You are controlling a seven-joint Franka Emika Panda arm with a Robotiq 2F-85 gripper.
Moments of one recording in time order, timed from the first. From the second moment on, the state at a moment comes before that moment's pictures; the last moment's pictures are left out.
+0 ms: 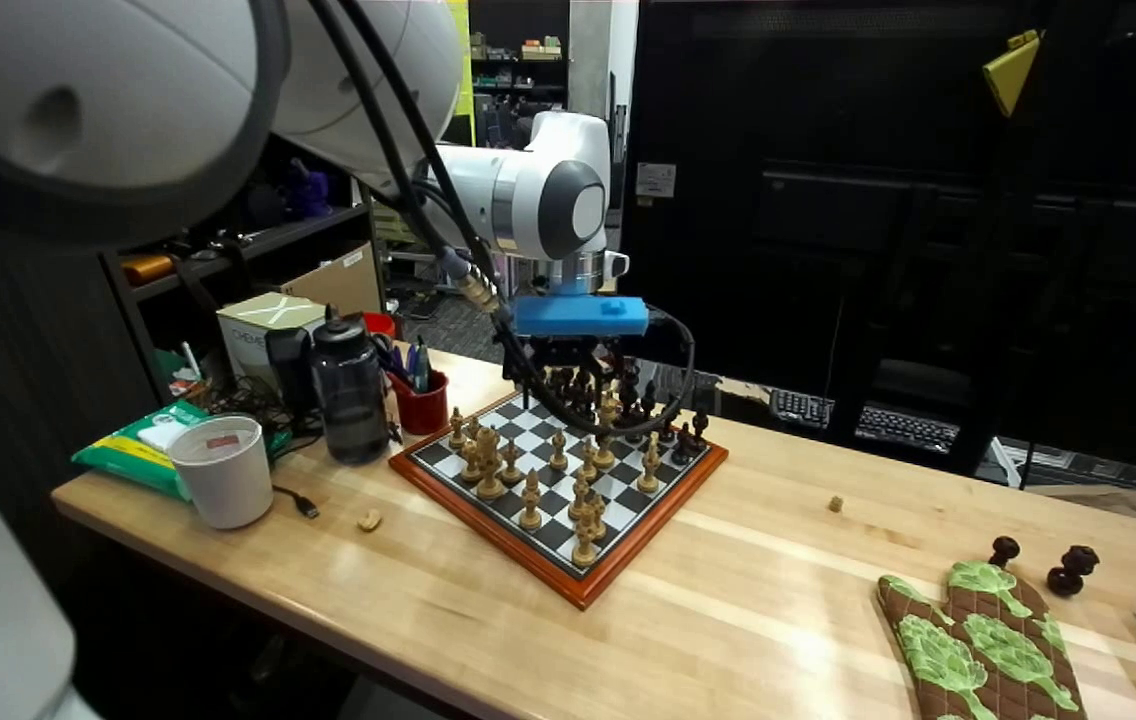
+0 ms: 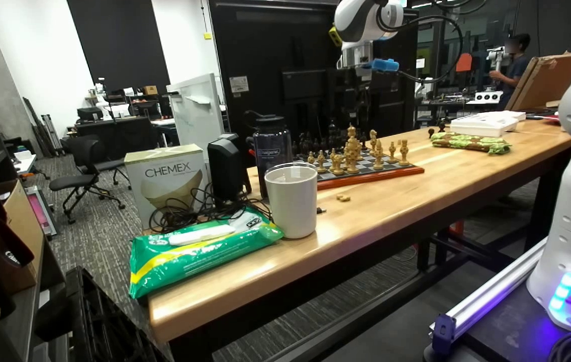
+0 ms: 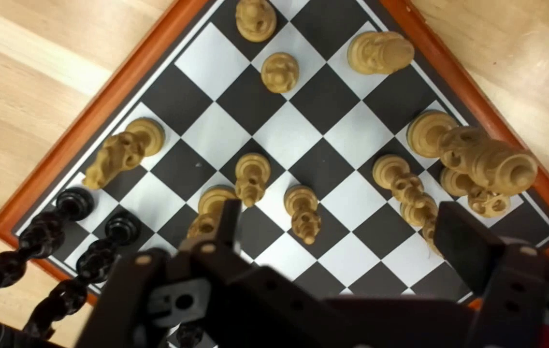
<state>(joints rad) -0.03 -0.02 0.00 -2.08 -0.02 2.05 -0.48</state>
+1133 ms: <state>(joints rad) 0.02 -0.18 0.00 -2.33 -0.03 2.21 -0.43</state>
